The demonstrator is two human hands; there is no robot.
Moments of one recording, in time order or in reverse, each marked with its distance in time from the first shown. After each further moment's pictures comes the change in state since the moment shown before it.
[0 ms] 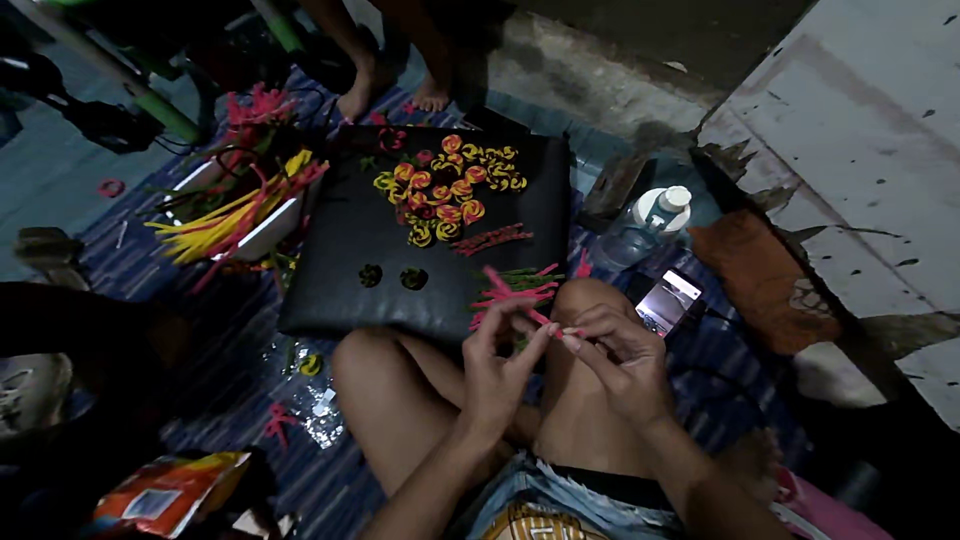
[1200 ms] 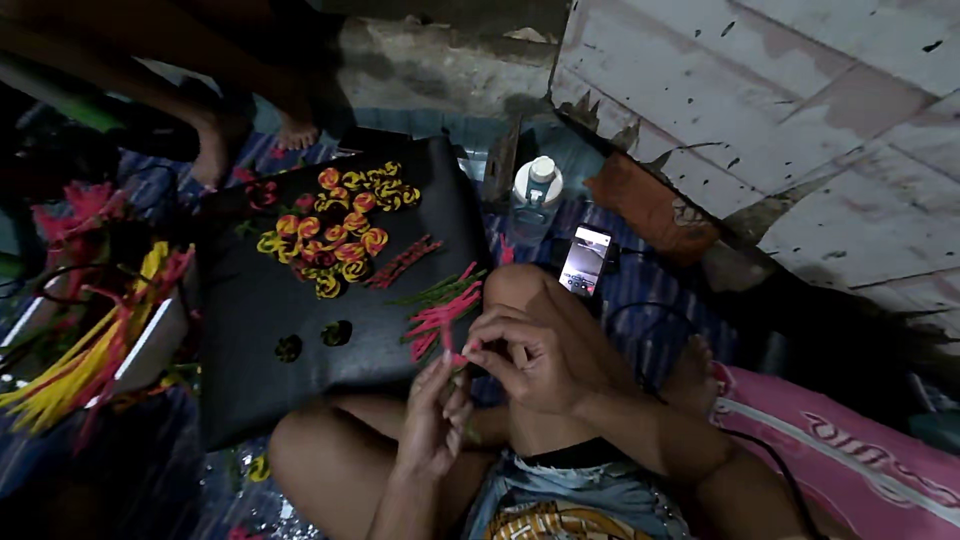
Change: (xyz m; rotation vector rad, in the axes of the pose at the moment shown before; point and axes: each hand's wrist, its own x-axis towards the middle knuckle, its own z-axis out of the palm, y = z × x) left_hand -0.007 0.011 -0.011 -0.615 -0.165 -0.880; right_hand -0.001 0.001 0.014 0.032 0.027 -0.086
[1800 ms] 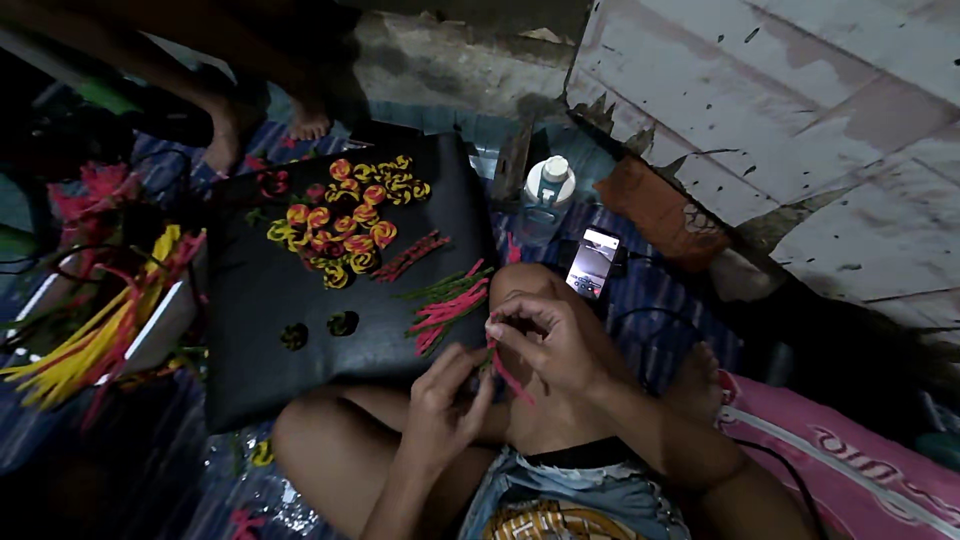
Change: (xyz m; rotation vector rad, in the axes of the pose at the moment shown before) left_hand 0.013 -0.005 -0.014 1.055 -0.192 0.903; right_hand 0.006 -0.010 -0.017 -0.022 0.055 0.296
